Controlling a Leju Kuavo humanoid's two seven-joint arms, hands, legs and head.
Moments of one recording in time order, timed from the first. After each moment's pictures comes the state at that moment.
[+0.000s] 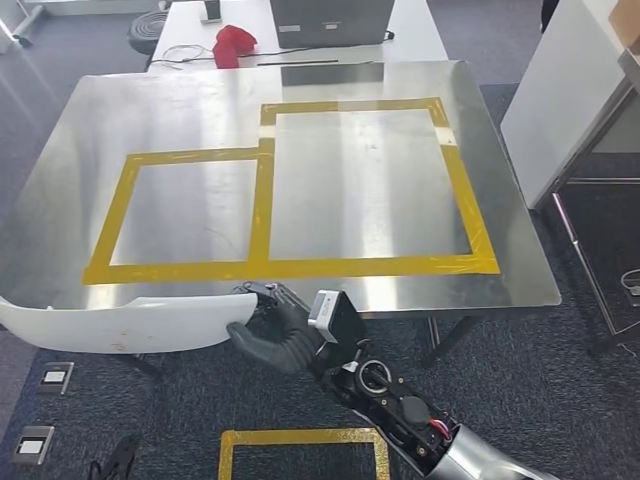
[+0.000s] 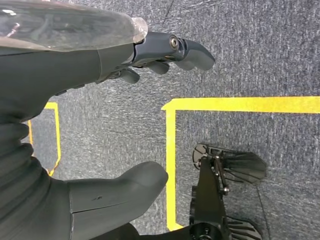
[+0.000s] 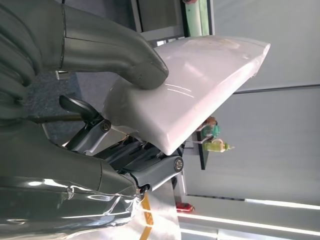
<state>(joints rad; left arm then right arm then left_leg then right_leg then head) -0.19 0.28 -1.13 -0.19 1.16 0.24 -0.06 -0.45 0.17 0.88 -1.18 -0.36 0.21 -0.55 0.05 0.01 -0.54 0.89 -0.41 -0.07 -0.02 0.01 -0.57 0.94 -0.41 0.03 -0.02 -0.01</state>
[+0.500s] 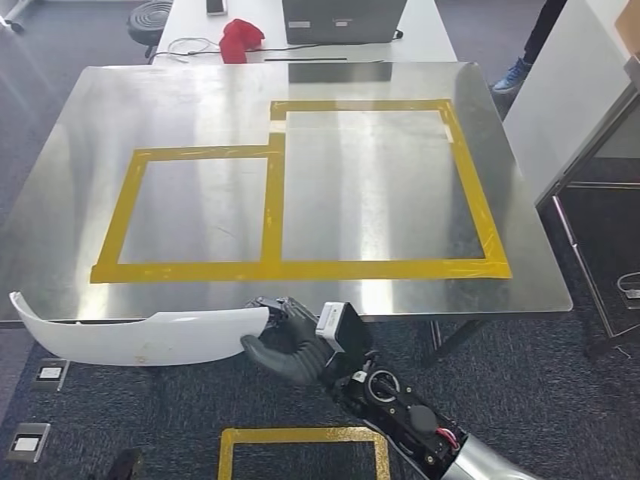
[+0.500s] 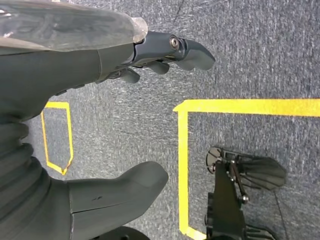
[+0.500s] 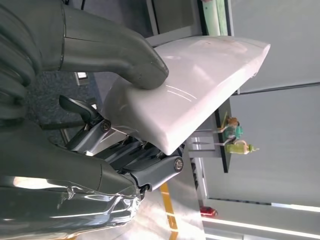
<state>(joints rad) -0.15 0.28 -1.13 -0.19 1.16 0.24 -0.06 -0.42 0.13 0.88 -1.15 -0.36 0.22 -0.55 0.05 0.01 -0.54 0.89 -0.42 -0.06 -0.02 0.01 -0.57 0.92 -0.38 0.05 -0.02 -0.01</state>
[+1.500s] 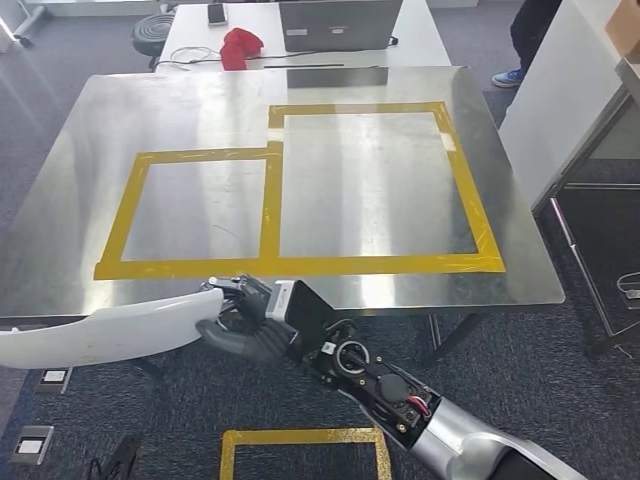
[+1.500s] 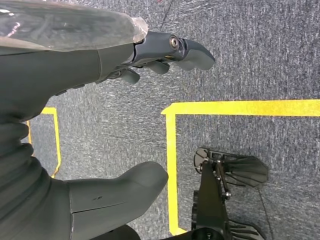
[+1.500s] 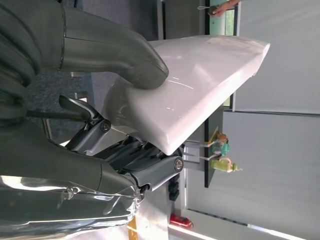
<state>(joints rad) -0.19 0.28 -1.14 -0.19 1.14 0.24 -0.05 -0.58 0.23 0.94 -1.06 -0.34 0.23 -0.54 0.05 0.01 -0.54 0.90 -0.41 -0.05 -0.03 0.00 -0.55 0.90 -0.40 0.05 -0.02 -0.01</state>
